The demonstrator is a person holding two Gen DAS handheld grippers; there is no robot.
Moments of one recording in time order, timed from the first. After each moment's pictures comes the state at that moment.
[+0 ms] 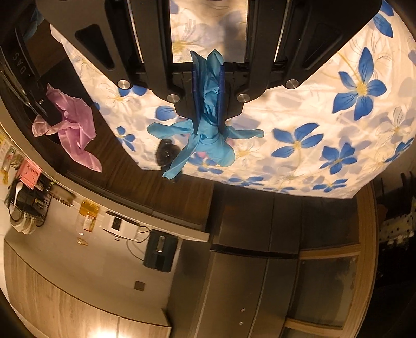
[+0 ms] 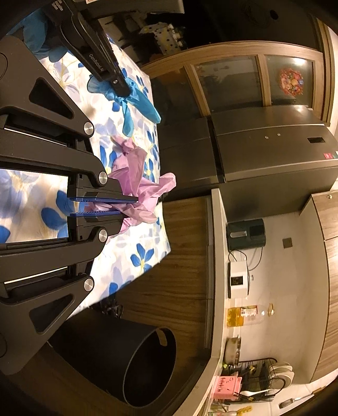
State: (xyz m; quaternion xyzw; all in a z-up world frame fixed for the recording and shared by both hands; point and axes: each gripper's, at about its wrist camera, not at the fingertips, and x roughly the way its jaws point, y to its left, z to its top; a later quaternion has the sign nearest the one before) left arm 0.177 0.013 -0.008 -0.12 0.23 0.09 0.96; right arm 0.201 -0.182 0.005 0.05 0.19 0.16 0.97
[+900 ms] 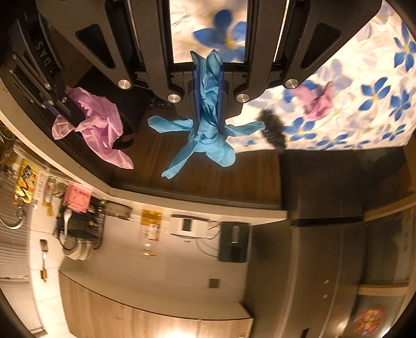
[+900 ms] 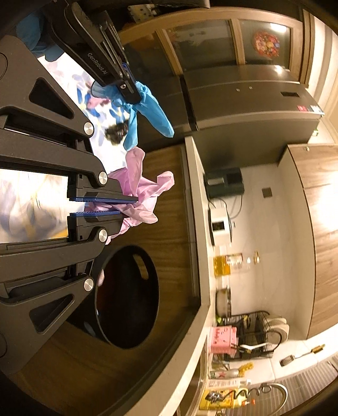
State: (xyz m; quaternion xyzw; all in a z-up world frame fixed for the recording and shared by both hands) left arm 0.228 -0.135 0.032 -0.04 0.20 -0.05 0.98; right arm 0.209 -0.303 0.024 0.07 0.15 0.04 0.99
